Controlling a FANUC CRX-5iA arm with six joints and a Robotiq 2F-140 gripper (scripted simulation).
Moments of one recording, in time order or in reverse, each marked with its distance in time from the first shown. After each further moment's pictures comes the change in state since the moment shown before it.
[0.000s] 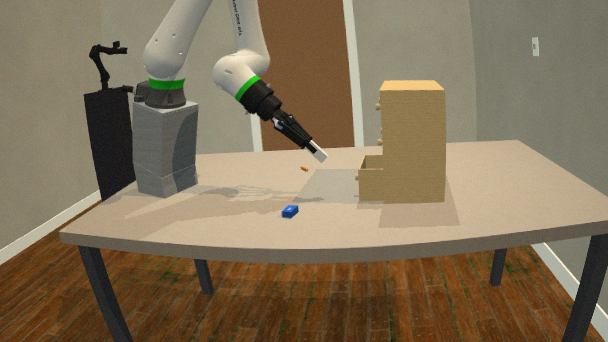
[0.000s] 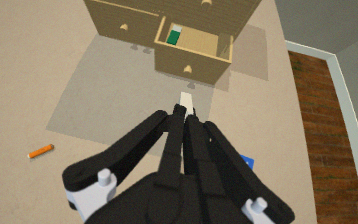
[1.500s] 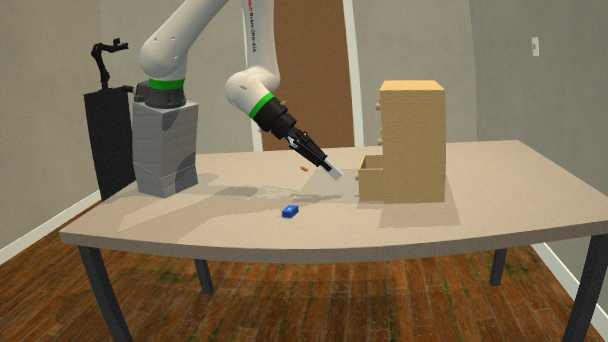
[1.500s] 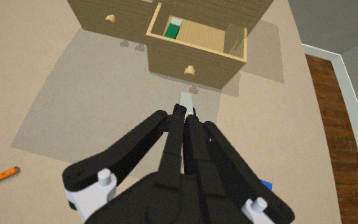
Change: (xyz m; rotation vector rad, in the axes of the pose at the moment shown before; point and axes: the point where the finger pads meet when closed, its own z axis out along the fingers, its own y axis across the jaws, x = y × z) arm -0.009 0.001 0.066 0.002 0.006 0.000
